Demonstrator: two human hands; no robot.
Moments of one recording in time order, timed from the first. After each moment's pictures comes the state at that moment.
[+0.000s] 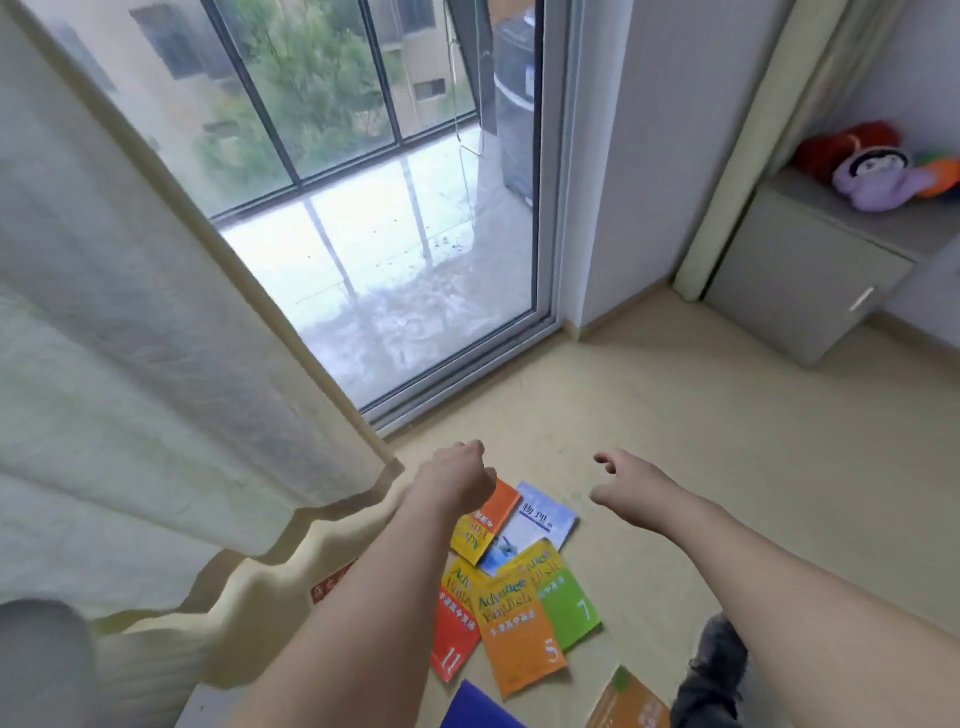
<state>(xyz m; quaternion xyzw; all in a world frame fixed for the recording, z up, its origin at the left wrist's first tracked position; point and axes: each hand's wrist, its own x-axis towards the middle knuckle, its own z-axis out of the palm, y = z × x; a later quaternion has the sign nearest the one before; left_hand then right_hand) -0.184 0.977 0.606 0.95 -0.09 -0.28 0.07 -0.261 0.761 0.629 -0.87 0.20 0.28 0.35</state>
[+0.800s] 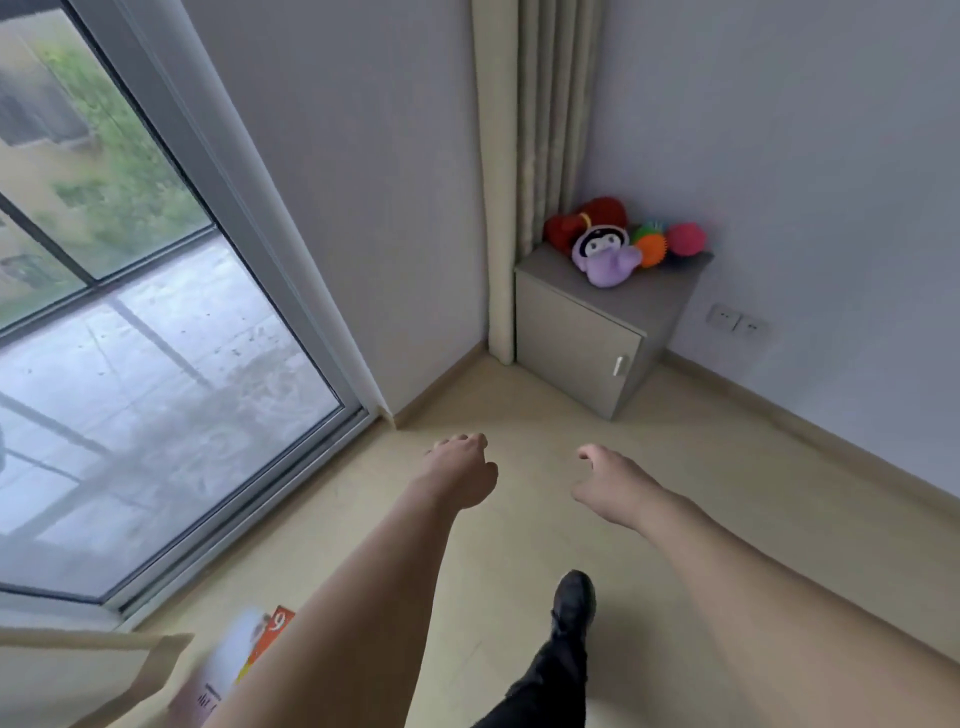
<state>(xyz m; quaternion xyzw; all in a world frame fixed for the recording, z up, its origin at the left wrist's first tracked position) -0.070 0.338 0.659 0.94 -0.23 -0.25 0.07 -0.191 0.164 0.690 -0.87 0.28 0.22 0.33</state>
